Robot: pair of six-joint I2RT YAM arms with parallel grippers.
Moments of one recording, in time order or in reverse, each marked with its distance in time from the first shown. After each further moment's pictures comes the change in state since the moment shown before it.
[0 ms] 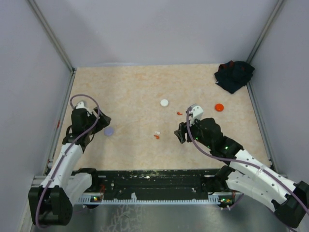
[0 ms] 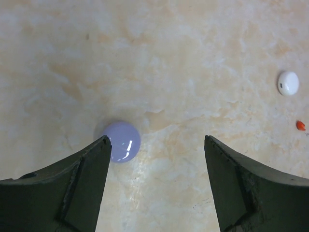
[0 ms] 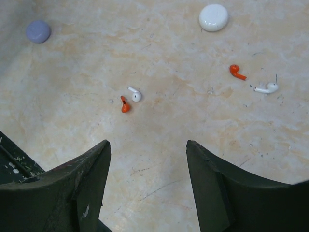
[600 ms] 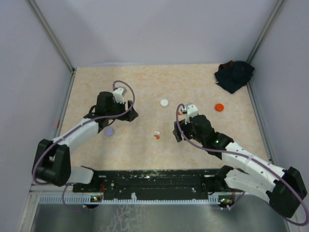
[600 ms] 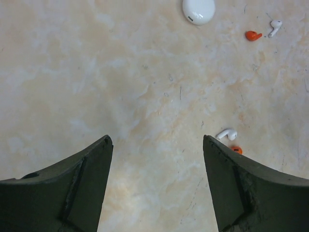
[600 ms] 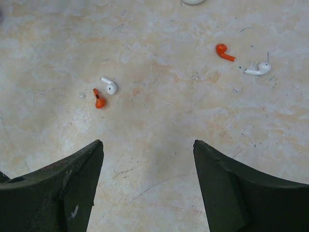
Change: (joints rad) left arm -0.290 0.444 0.275 0.179 0.286 0.415; right arm -0.004 0.196 0.010 0.027 0.079 0.015
